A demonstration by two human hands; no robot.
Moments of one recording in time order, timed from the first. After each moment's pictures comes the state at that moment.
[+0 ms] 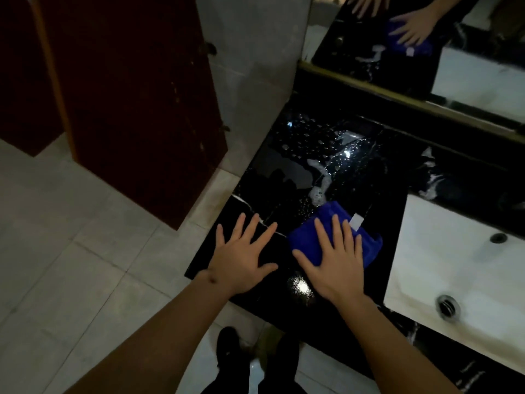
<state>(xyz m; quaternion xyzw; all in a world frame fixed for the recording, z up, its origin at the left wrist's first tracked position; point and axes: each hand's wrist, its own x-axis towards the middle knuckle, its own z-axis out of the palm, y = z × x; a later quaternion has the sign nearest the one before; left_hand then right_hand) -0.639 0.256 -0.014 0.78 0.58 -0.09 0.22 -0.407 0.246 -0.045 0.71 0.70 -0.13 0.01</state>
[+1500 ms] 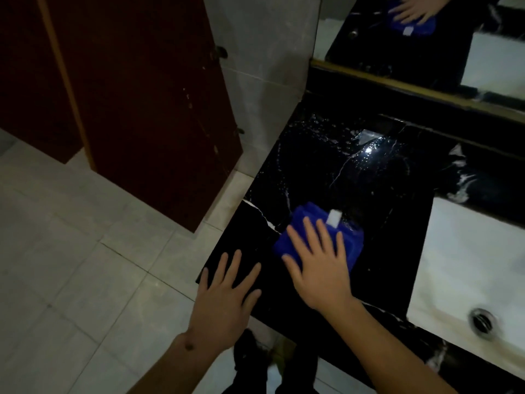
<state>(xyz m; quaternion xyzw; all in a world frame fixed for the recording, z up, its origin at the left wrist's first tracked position) -0.668 0.185 -0.026 0.73 0.65 -0.12 0.20 -0.451 0.254 -0.055 0.62 0.77 -0.13 0.00</state>
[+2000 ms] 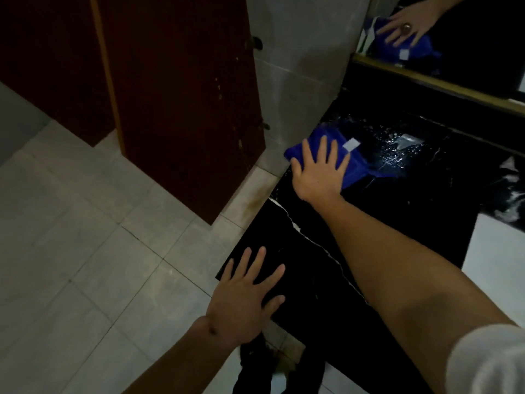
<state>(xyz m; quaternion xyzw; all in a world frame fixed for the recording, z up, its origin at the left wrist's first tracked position) -0.670 0.199 -0.004 0.74 0.61 -0.16 0.25 -0.531 0.448 -0.051 0.67 0.72 -0.16 0.01</state>
